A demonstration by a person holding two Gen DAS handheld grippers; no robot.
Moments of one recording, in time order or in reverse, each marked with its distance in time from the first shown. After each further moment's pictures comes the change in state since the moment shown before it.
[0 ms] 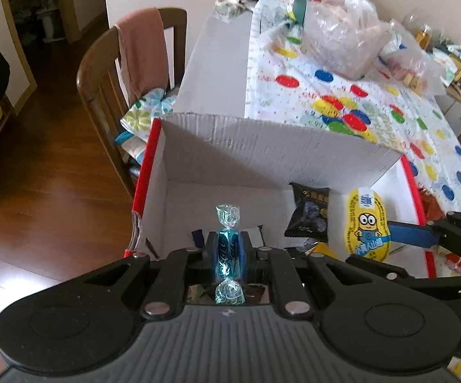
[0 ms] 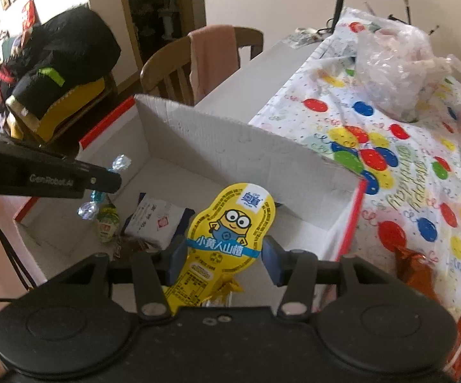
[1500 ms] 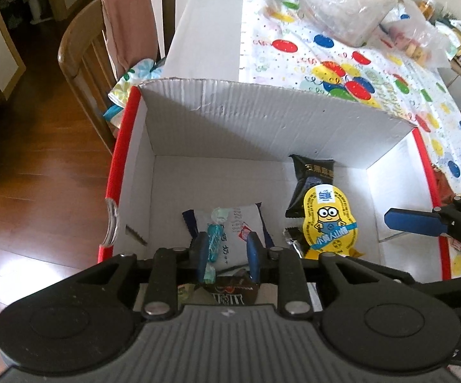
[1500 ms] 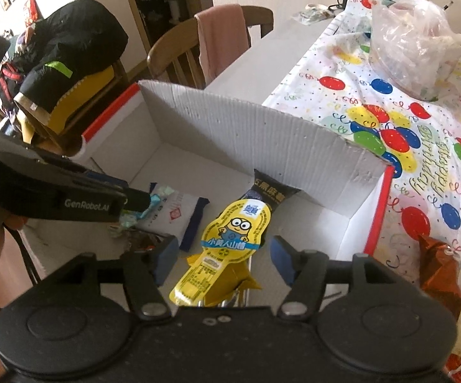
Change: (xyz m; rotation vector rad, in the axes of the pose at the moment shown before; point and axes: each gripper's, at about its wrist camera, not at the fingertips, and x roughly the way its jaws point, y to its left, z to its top) left arm 0.023 -0.006 0.002 0.016 0.105 -0.018; right arm 0.007 -0.004 0.004 0.044 0.067 0.077
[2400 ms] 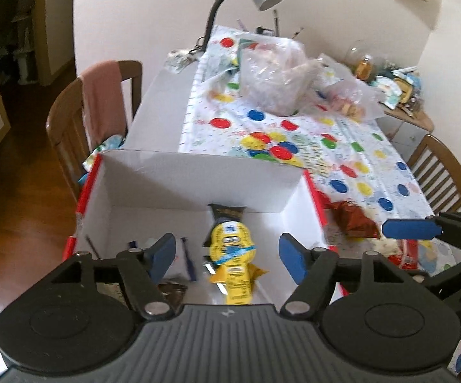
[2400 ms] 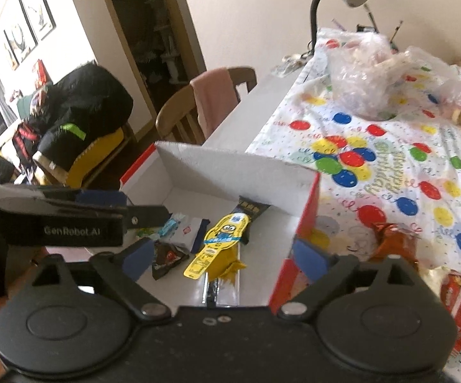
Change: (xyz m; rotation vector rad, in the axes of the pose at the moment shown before) left arm -0.088 -0.064 -0.053 0.045 -0.325 -0.108; right arm -0.110 -0.029 -0.050 0.104 -0.236 0.049
